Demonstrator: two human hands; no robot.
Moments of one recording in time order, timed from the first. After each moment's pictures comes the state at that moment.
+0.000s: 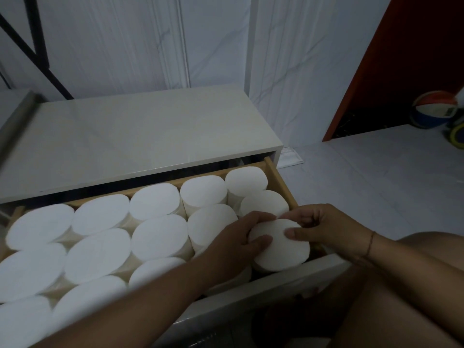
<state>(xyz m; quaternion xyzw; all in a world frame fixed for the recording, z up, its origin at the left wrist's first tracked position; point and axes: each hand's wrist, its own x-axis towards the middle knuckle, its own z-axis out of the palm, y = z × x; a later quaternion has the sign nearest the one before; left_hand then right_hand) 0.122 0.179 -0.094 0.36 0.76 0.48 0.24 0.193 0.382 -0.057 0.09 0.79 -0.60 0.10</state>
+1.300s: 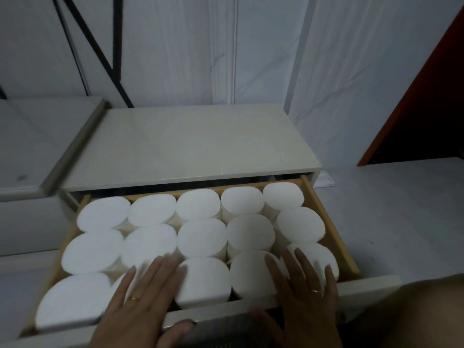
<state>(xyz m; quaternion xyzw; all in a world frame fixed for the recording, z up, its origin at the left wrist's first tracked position) 0.175 -0.015 -0.077 0.32 0.95 0.08 -0.01 0.234 0.236 -0.075 0.06 0.99 -0.09 -0.05</state>
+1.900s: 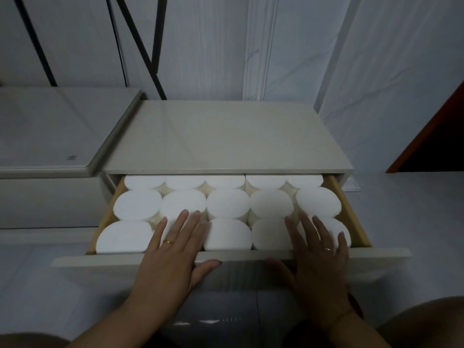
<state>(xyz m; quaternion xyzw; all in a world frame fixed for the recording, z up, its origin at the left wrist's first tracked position) 0.143 -0.009 -0.080 0.24 0.97 0.01 -0.07 0.188 0.235 -0.078 0.06 0.99 -0.06 -0.06</state>
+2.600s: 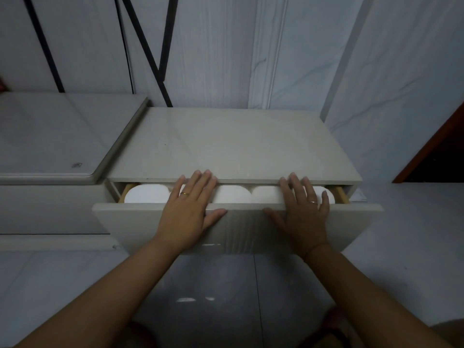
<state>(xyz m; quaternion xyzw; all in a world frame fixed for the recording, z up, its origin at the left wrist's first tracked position) 0.028 0.006 -0.083 0.23 0.96 0.02 -0.13 0.069 0.251 -0.091 0.05 0.99 -0.07 -0.13</state>
